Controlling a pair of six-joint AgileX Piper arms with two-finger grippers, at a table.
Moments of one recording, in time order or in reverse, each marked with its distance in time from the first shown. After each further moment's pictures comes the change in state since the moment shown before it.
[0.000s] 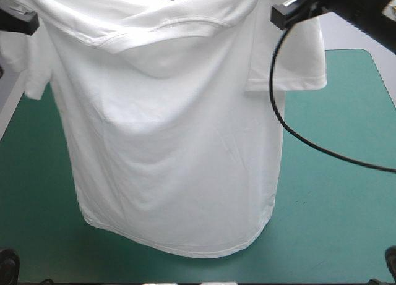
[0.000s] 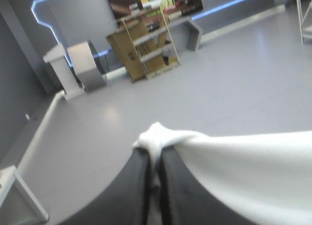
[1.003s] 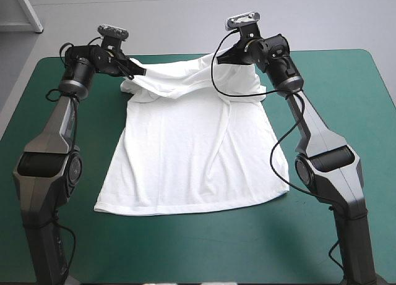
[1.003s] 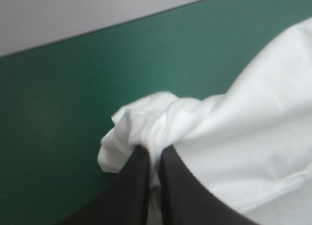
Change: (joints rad) left arm 0.000 0.701 0.376 0.001 -0.294 -0.104; right arm -0.099 0.773 0.015 -0.194 -0.068 0.271
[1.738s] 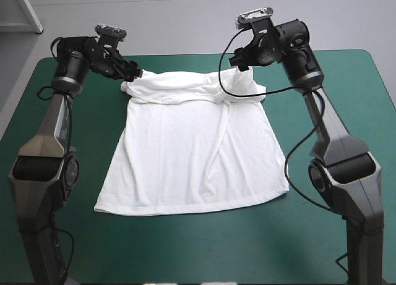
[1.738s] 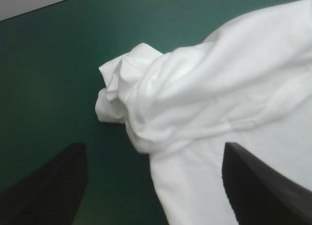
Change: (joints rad) left arm 0.000 -0.061 -0.092 0.019 0.281 -0.004; right arm -0.005 -0.174 0.007 -0.022 0.342 -0.036
